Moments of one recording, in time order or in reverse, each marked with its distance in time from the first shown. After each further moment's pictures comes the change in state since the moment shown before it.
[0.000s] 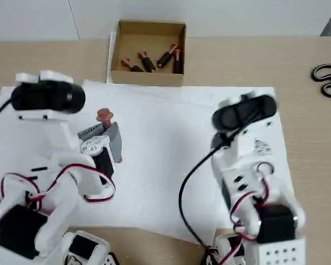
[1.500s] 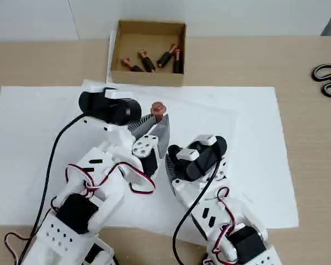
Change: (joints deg) left arm 13.9 -4.2 33.6 -43.8 -3.0; right arm -21.2 -26.7 34.6 -19.9 -6.2
